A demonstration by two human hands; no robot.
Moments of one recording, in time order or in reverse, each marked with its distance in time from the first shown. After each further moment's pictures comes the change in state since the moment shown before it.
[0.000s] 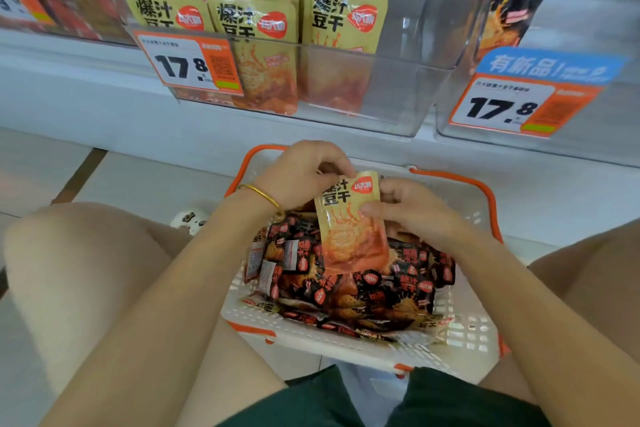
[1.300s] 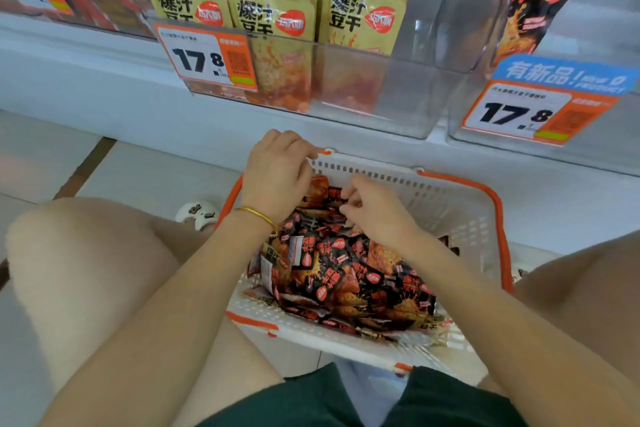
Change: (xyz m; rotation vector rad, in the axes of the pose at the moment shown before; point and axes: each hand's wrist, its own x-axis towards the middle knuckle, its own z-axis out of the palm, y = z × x) left_hand -0.015 -0.047 0.006 0.517 0.500 0.127; right_hand 0.026 -0.013 0.046 -0.495 0.166 -0.066
